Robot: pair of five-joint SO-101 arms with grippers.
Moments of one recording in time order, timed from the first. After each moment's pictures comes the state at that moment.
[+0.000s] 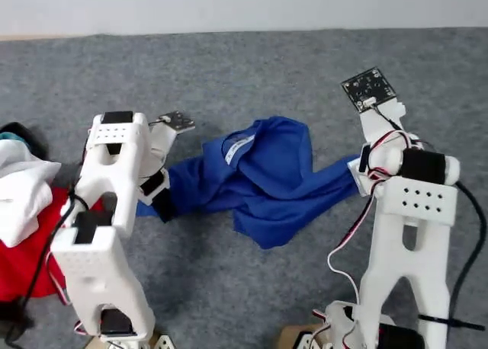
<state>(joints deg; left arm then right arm) -7.0 27.6 0.9 88.2 -37.0 8.2 -25.9 20.8 74.5 33.5</state>
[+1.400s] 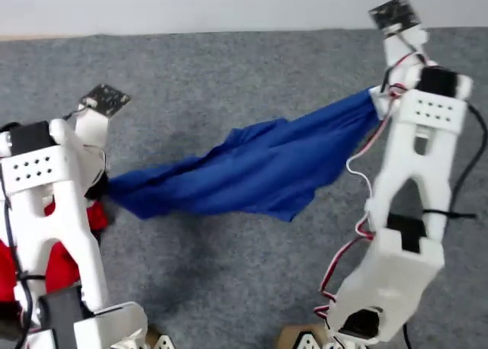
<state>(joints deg) -20.2 -8.7 10.9 98.8 -36.7 10.0 24.1 -34.2 74.3 33.7</state>
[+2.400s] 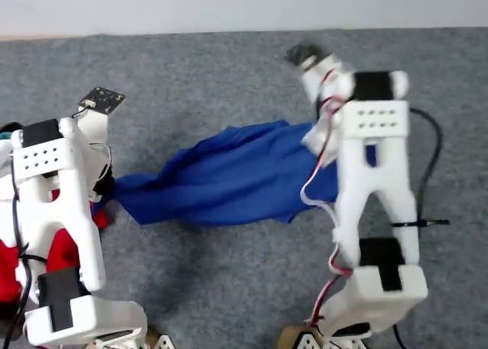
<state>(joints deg) -20.4 -2.2 11.5 90.9 -29.7 -8.3 6.4 -15.1 100.5 33.6</state>
